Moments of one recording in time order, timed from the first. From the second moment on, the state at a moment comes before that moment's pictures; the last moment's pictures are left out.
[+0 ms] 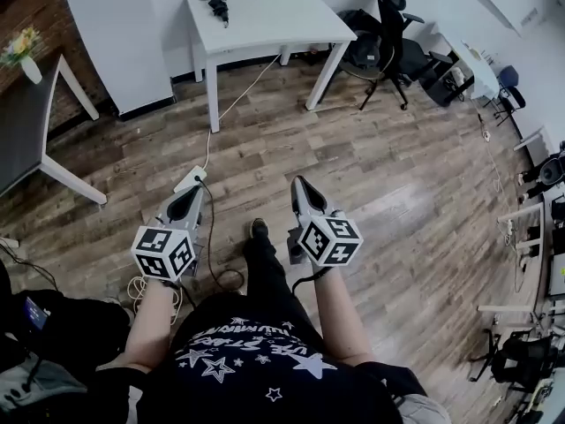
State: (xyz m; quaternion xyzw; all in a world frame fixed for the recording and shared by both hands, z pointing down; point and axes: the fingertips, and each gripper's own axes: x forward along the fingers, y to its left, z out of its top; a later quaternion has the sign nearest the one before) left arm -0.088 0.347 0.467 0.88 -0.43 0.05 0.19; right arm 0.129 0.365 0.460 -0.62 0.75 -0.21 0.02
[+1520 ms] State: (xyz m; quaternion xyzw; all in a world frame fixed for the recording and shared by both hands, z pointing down) left arm -0.042 0.025 0.462 0.81 -0.55 0.05 0.20; right arm 0.186 -0.011 0.492 -0.51 0.82 -0.27 -0.01
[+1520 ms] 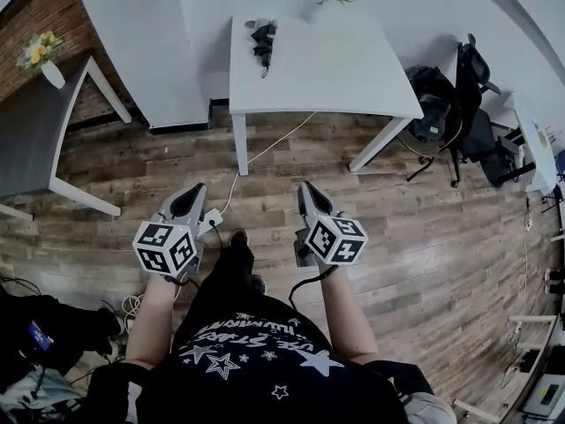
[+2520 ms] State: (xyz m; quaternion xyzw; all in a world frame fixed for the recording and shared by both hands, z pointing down) left arm -0.113 -0.223 0.459 0.82 -0.54 0.05 0.18; right arm 0.116 -0.275 0.489 -0.53 0.80 -0.26 -0.05
